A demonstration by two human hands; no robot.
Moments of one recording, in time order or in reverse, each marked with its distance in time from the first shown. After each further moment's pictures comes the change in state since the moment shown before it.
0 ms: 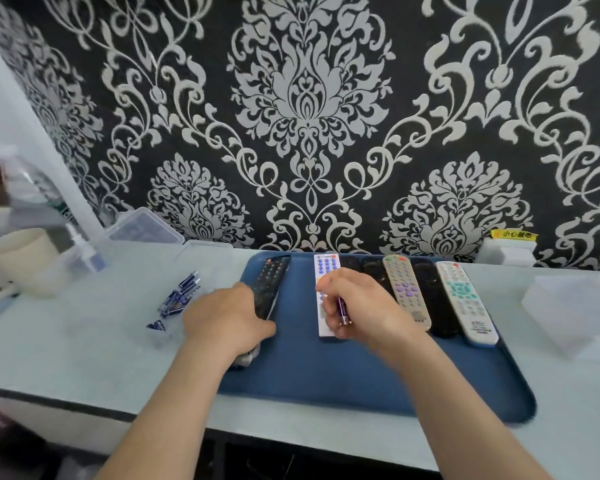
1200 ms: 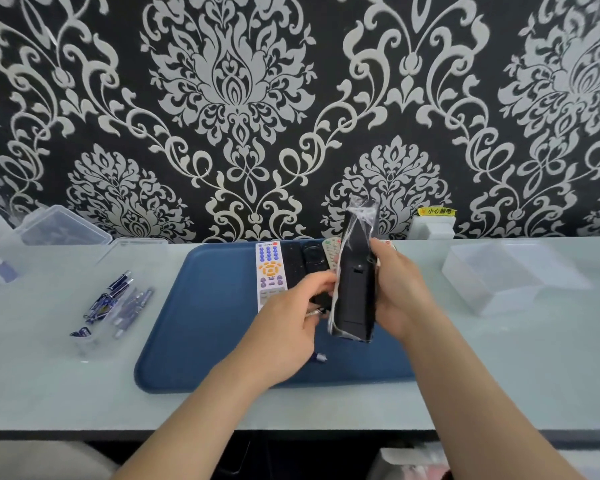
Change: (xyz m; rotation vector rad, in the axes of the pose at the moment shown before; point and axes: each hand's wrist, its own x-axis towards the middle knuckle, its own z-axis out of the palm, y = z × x) left_hand -0.058 0.098 0.018 -0.902 -0.130 0.677; right_hand -0.021 0.015 -0.082 0.484 0.433 -0.063
